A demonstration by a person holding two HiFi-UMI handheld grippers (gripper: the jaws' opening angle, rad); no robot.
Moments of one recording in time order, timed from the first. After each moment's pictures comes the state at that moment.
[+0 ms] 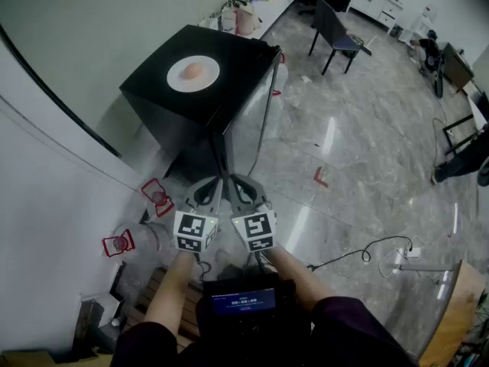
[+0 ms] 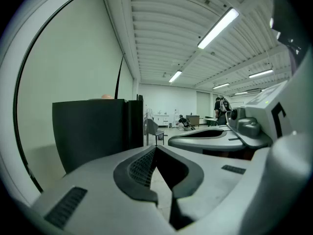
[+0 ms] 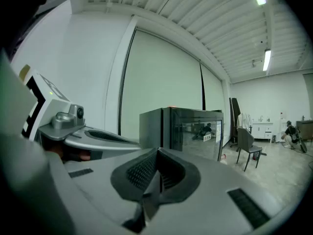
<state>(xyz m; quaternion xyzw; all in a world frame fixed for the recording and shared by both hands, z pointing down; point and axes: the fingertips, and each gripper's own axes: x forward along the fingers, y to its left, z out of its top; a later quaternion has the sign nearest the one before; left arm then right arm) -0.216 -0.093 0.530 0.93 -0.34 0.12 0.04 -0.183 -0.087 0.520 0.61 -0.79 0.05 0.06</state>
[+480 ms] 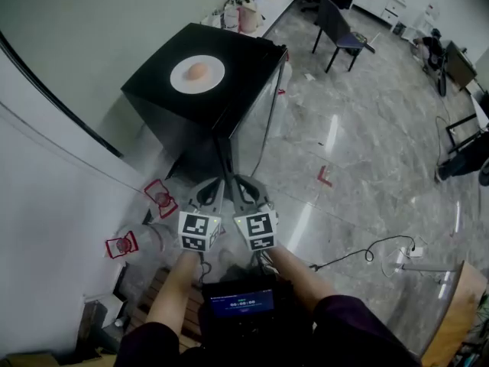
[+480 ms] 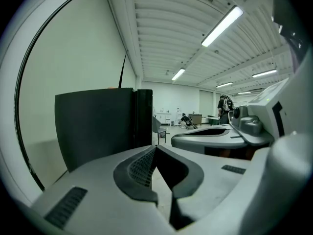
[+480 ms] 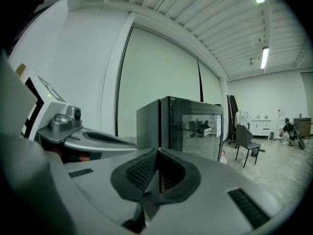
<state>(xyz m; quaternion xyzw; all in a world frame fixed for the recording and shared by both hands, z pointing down) -0.221 -0.115 0.555 0.93 -0.35 0.13 0.05 -0.182 -0.107 0.543 0.61 -0.78 0.06 0.06</state>
